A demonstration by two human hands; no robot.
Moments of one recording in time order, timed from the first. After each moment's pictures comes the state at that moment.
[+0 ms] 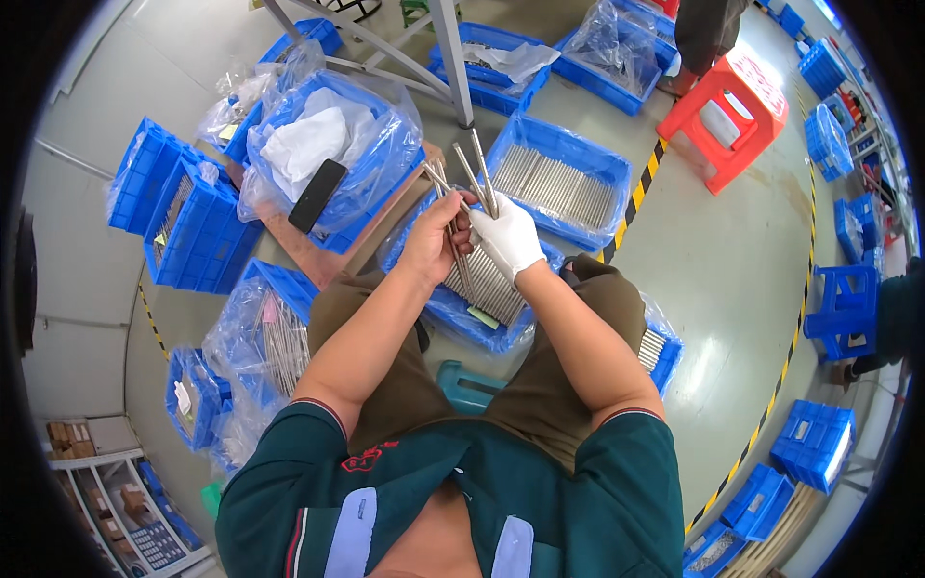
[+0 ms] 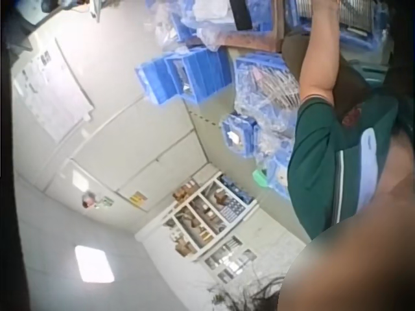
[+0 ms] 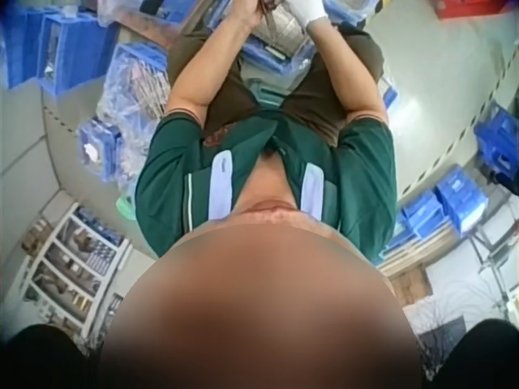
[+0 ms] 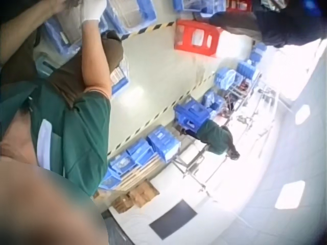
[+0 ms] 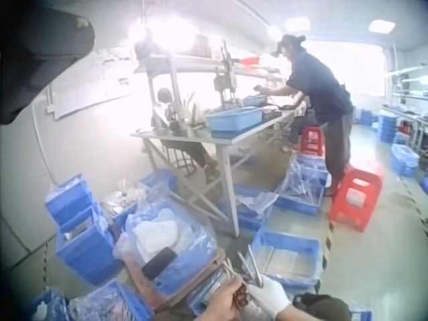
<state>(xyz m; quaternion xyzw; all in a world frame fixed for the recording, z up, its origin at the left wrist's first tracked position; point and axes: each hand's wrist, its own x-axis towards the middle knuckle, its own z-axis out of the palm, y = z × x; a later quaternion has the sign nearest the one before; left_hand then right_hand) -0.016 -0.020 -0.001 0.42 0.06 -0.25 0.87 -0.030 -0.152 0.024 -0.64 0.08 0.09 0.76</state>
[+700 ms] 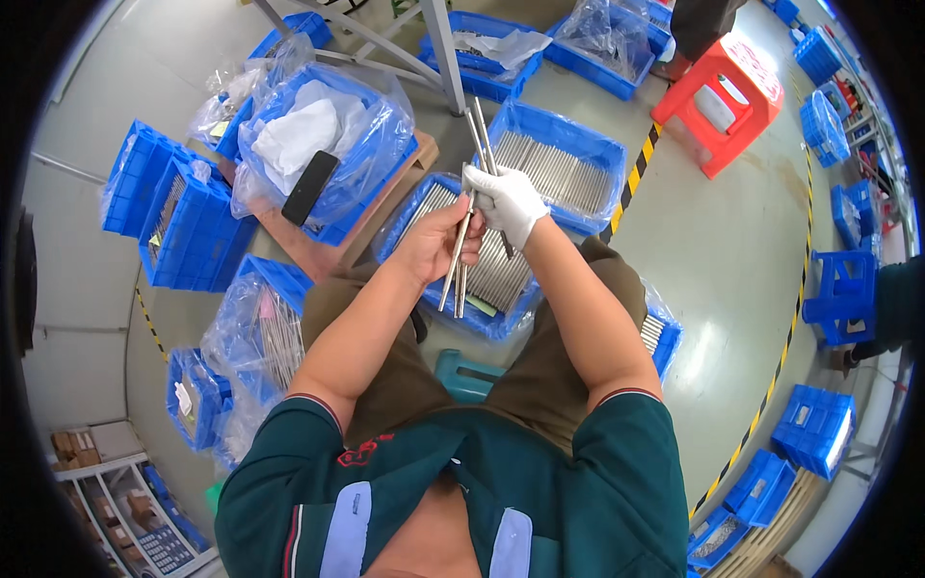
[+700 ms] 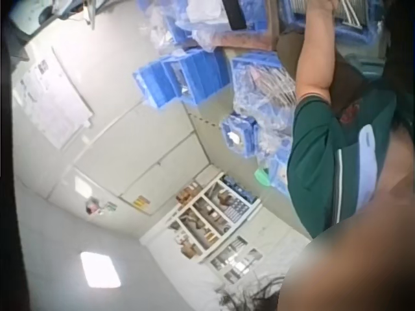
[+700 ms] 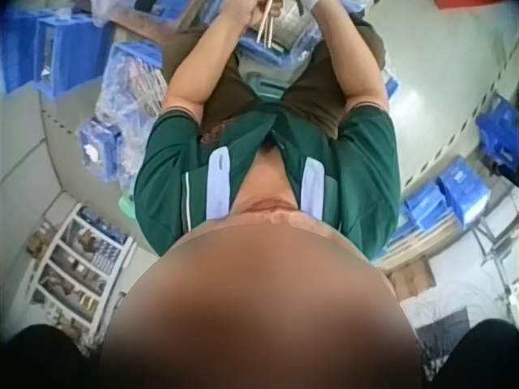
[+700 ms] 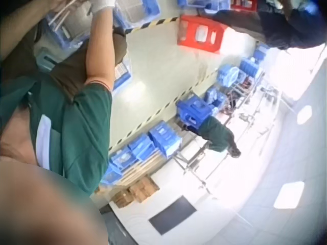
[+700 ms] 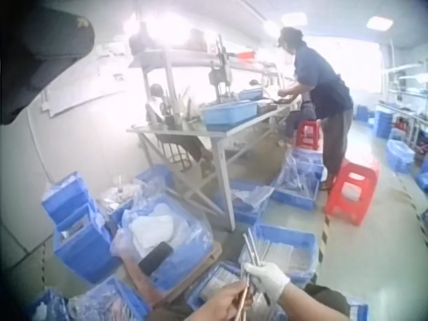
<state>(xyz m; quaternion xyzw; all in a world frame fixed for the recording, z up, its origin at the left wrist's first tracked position) -0.029 -0.020 0.003 0.36 0.03 -0.42 0.83 -0.009 -0.174 0.035 -0.55 0.10 0.20 0.80</state>
